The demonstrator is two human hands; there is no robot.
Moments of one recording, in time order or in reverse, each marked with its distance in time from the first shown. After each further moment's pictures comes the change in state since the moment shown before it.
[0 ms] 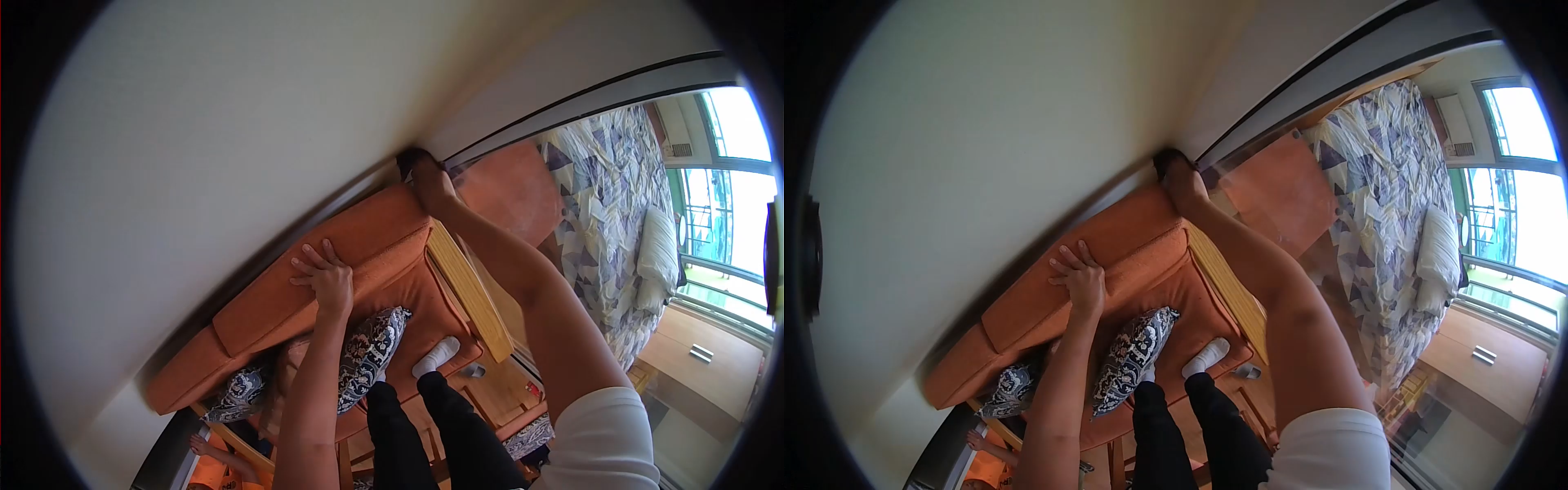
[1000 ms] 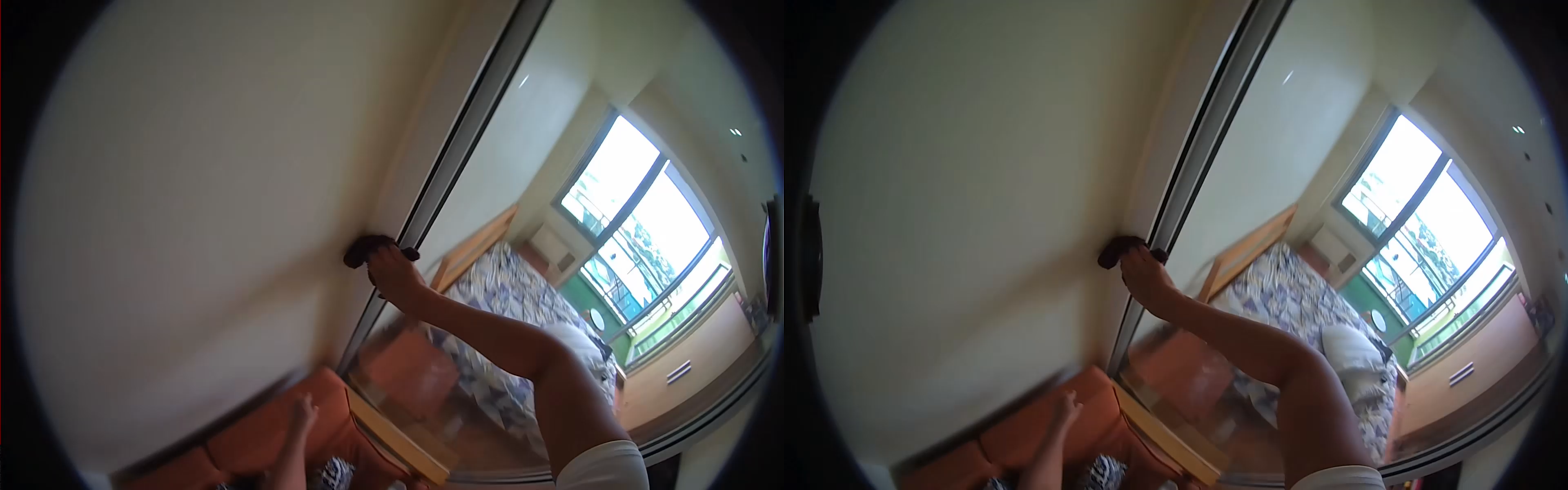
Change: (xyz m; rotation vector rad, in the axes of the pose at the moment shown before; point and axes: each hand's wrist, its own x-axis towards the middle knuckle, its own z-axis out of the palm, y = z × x) left_hand -0.013 -0.046 -0.137 -1.068 0.088 0.216; right_hand -0.089 0.098 -0.510 -0.599 0.579 -0.206
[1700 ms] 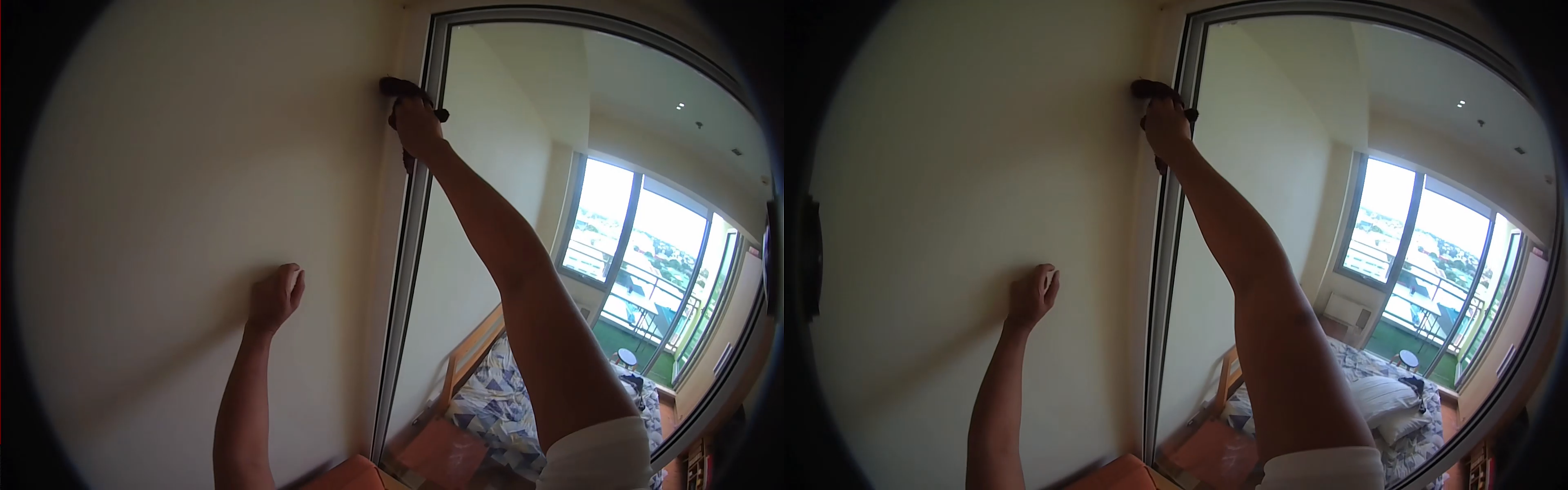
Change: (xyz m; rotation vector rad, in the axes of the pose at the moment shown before) left_hand 0.029 0.355 -0.550 0.321 1.148 0.960; right_hand 0.199 0.382 -0.362 -0.189 0.619 0.535
